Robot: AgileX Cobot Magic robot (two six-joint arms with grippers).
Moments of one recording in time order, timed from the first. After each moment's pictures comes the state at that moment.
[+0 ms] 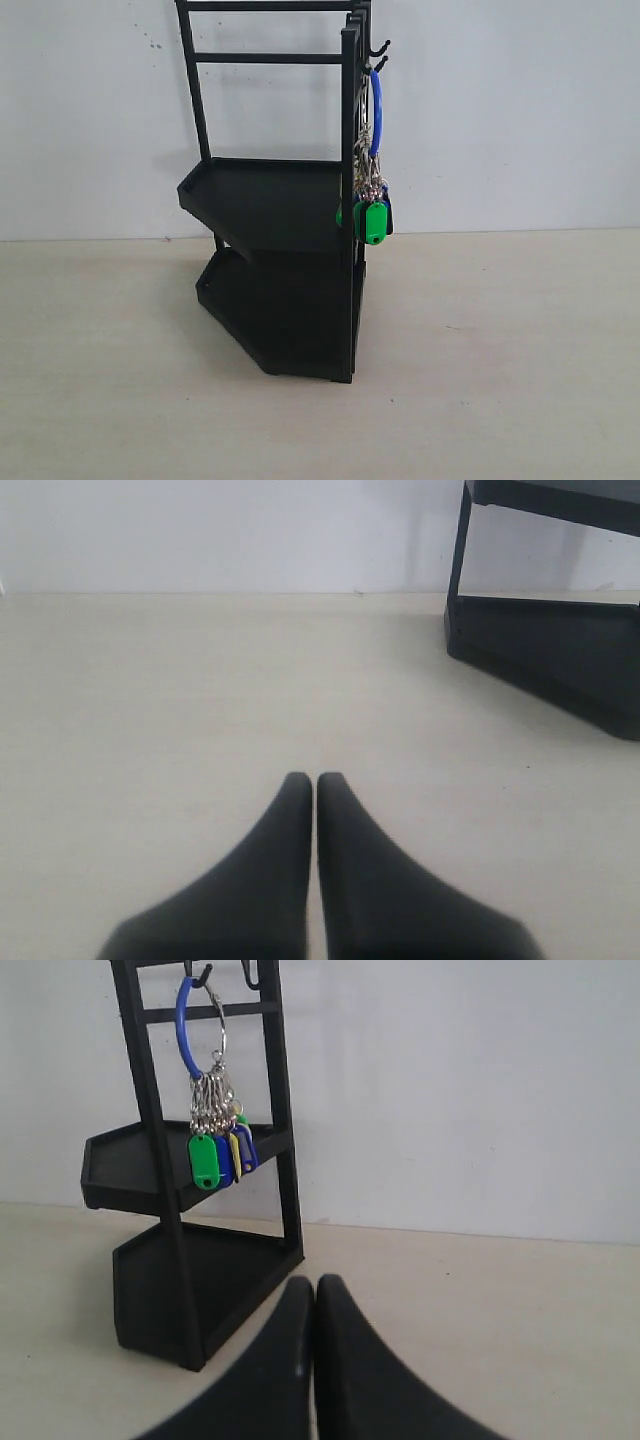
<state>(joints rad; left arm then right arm) 0.05 0.00 0.00 -0.07 0.33 0.09 0.20 0.05 -0.04 0.05 0.06 0.03</state>
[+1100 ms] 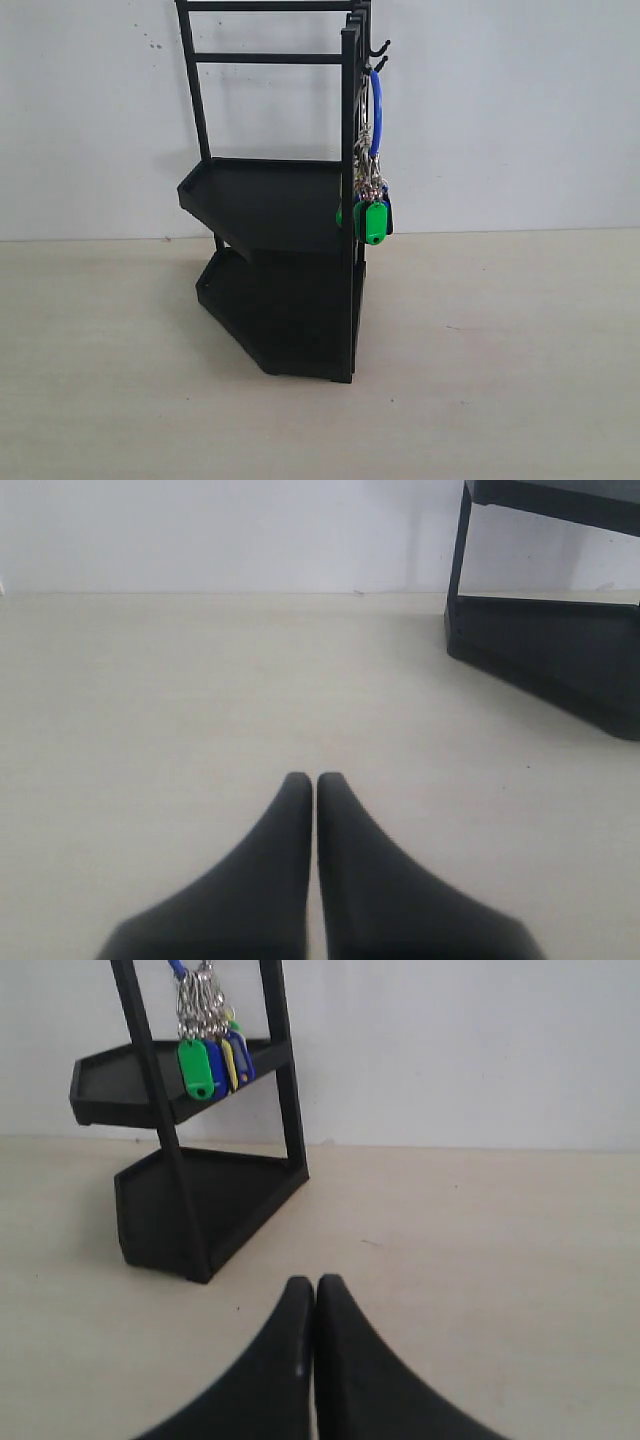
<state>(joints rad) 0.05 0.00 0.00 -0.07 0.33 0.09 0.20 0.05 0.00 0.14 0.15 -0.03</state>
